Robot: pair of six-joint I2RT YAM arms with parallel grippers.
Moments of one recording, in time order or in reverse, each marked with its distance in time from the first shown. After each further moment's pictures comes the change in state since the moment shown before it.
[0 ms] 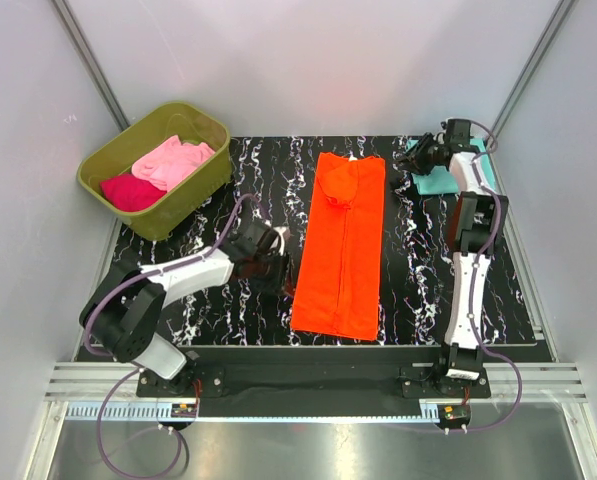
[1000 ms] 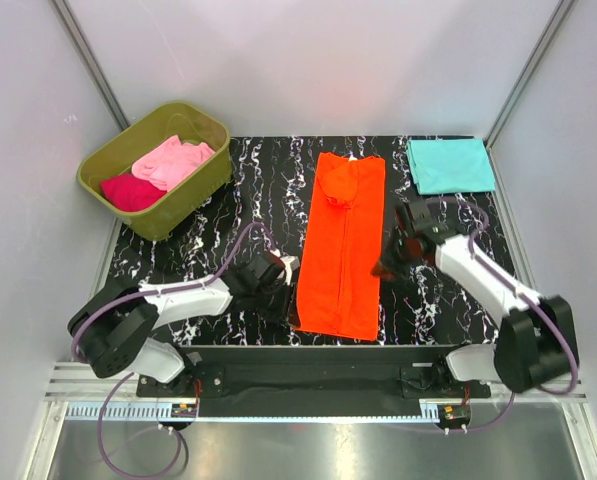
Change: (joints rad) left arm -0.175 -0.100 -0.232 0.177 0.061 -0.132; right arm 0.480 -1.386 -1.495 -0.254 0.394 0.212
